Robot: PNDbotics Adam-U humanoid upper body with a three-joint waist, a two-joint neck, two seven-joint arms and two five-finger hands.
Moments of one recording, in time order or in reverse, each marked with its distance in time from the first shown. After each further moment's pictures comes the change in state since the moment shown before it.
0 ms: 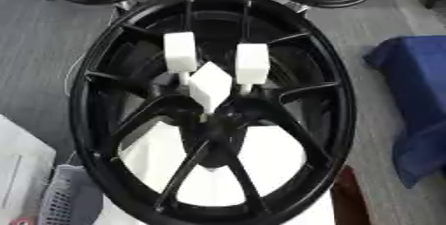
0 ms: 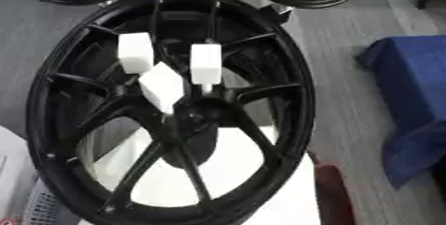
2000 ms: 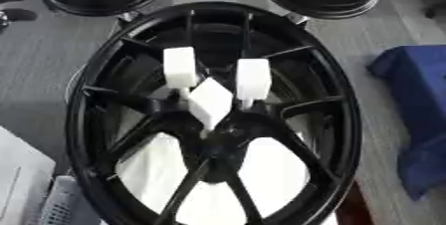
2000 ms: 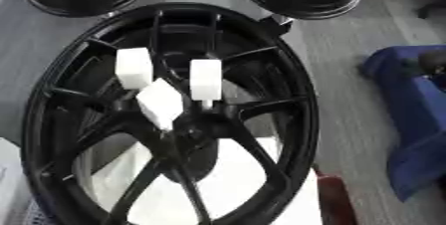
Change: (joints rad) left arm -0.192 -0.046 -0.066 0.000 0.016 0.026 -0.068; right arm 0.634 0.571 -0.327 -0.317 0.230 0.318 -0.031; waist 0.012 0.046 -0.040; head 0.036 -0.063
